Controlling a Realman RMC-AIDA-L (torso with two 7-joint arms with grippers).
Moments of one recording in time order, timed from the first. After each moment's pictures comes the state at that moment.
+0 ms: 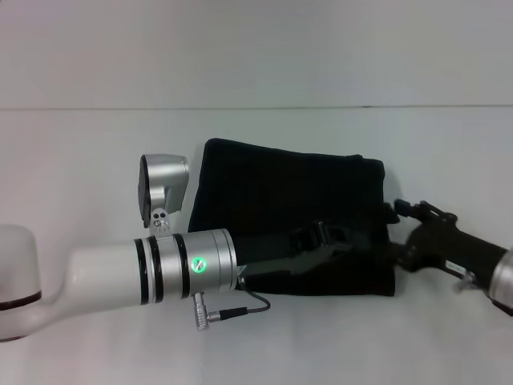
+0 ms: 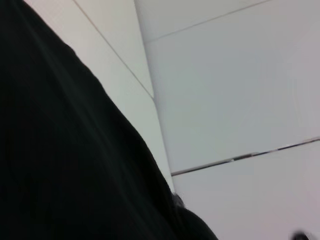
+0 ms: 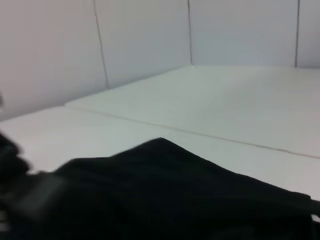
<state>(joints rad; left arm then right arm) -0.81 -2.18 0.85 0.11 1.68 1.26 -2.06 0.51 2.10 -0.67 -0.27 -1.68 -1.11 0.88</state>
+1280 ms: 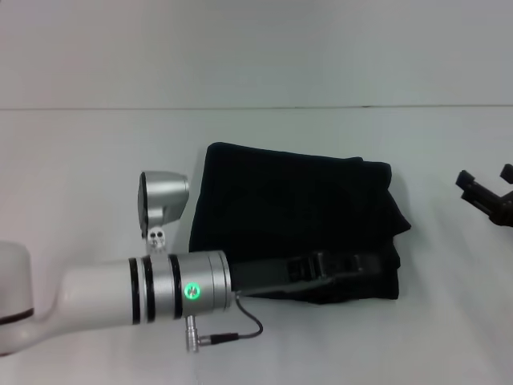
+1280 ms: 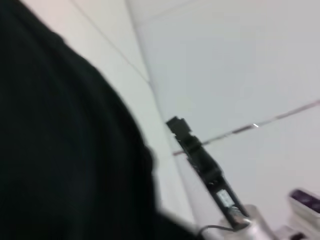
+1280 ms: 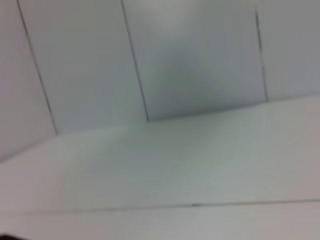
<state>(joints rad) -0.78 -2.18 0.88 0.10 1.69 1.30 -1.91 0.45 2.09 -0.36 -0.27 -1.57 -1.10 0.88</state>
